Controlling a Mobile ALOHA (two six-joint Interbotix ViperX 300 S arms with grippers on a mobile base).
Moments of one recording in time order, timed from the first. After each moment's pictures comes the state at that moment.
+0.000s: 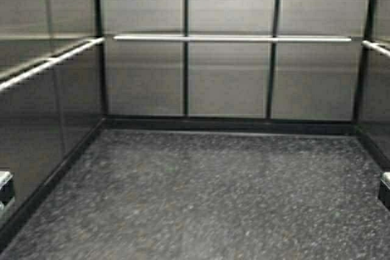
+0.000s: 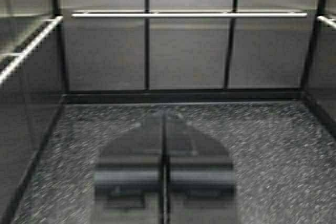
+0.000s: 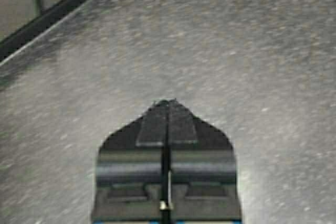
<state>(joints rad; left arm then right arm) -0.09 -0.94 1.24 0.05 -0.39 -0.08 0.45 -0.30 0.77 -0.20 -0.04 0.05</state>
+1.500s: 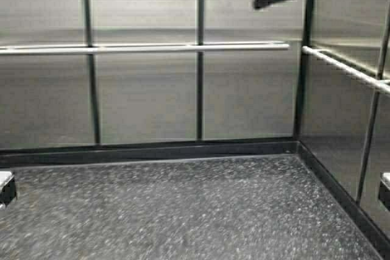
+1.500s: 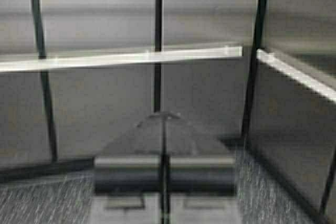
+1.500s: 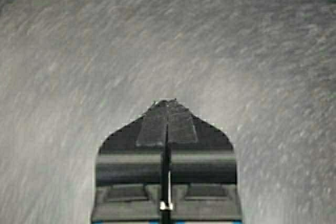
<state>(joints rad) -0.11 -1.05 1.25 0.08 -0.39 -0.11 0.47 -0.29 0.81 -0.20 -0.06 0.06</state>
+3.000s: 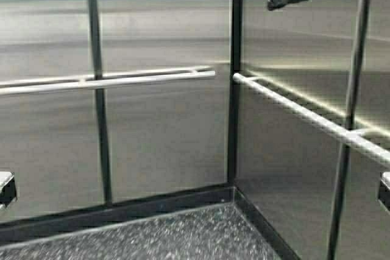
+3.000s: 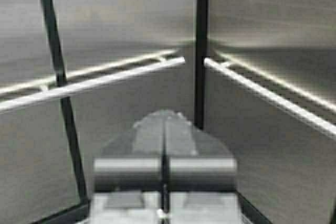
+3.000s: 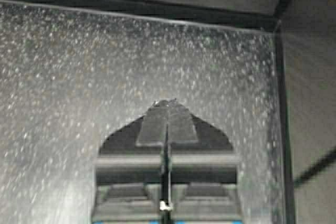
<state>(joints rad) -0.13 -0.87 1.22 0.12 -0.40 -0.10 0.40 -0.29 0.84 -0.19 -0.07 0.11</state>
